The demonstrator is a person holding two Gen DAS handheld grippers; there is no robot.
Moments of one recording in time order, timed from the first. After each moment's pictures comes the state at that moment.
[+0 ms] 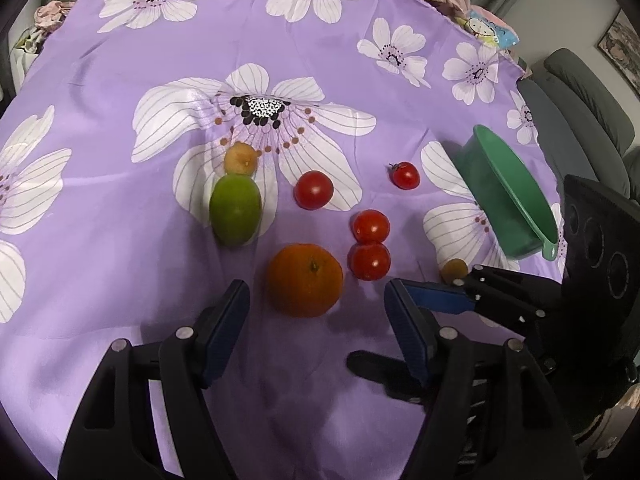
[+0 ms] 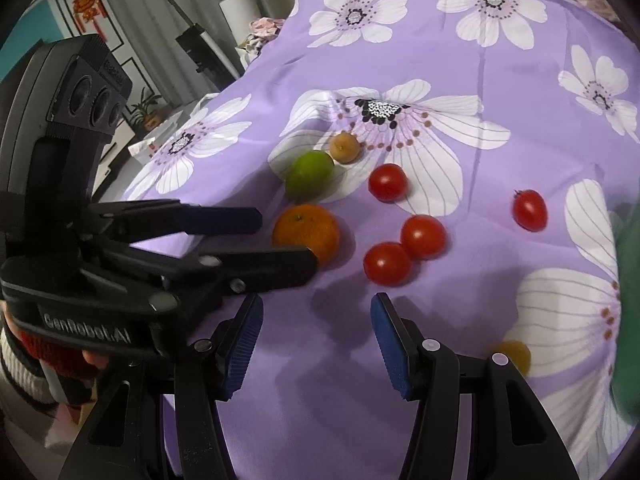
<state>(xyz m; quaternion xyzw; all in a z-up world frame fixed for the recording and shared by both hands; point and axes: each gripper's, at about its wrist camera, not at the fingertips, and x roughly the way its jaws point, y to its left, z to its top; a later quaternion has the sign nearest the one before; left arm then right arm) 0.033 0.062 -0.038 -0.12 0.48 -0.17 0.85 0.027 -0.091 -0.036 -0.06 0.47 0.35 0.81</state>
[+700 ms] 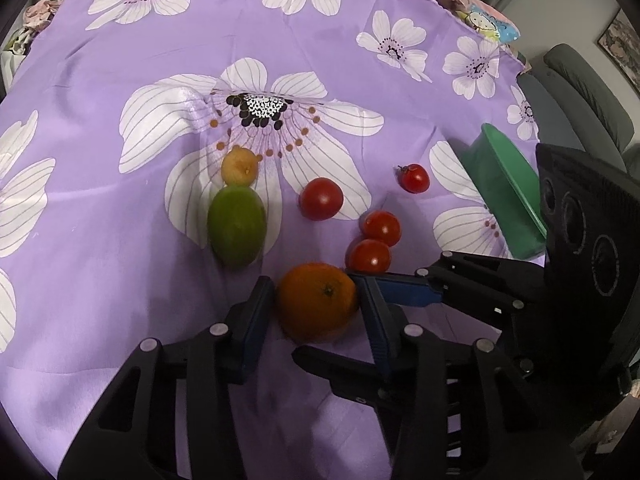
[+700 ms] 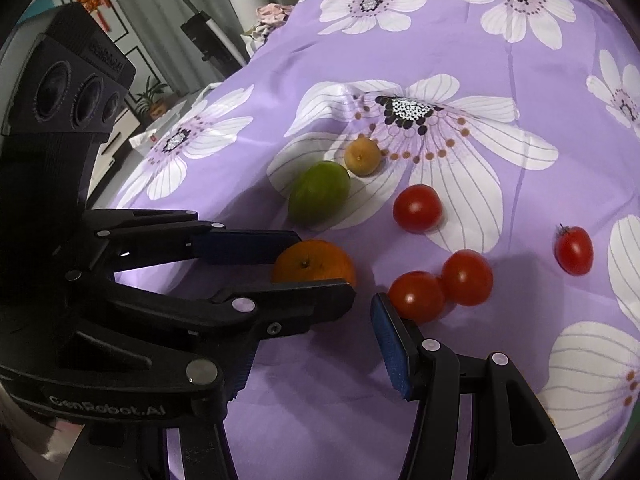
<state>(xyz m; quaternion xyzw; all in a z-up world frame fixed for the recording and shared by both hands) 0.049 0.066 -0.045 -0.12 0.49 -0.18 0.84 0.055 -0.061 -0.048 -0.08 0.48 0.37 0.79</state>
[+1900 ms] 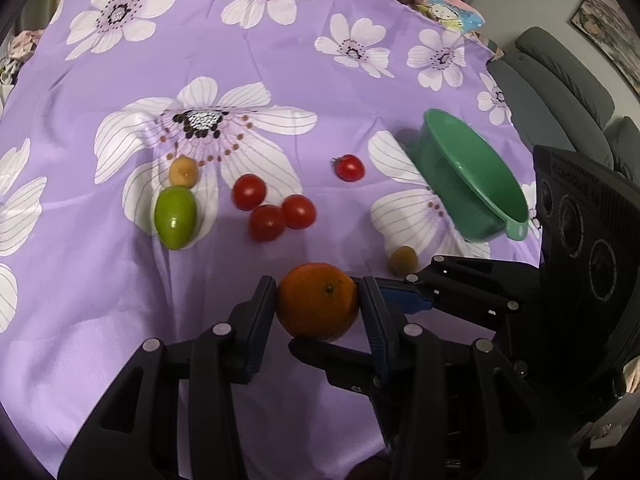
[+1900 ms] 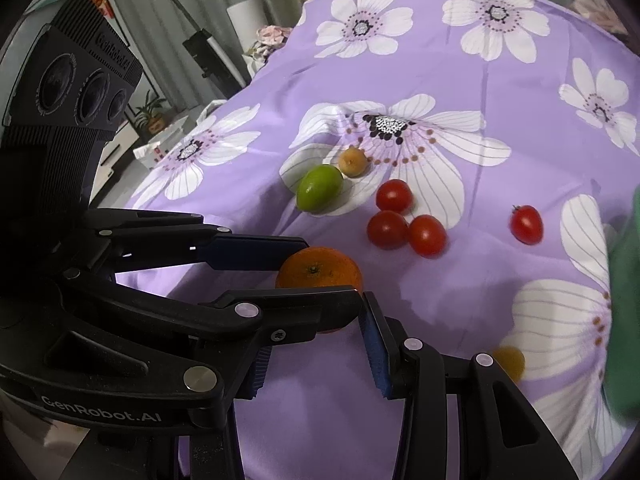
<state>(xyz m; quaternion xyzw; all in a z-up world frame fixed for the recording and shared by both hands) 0.017 0.026 -0.016 -0.09 0.47 -0.21 0.85 0.015 -0.099 -0.024 -0.06 0.44 0.36 0.82</state>
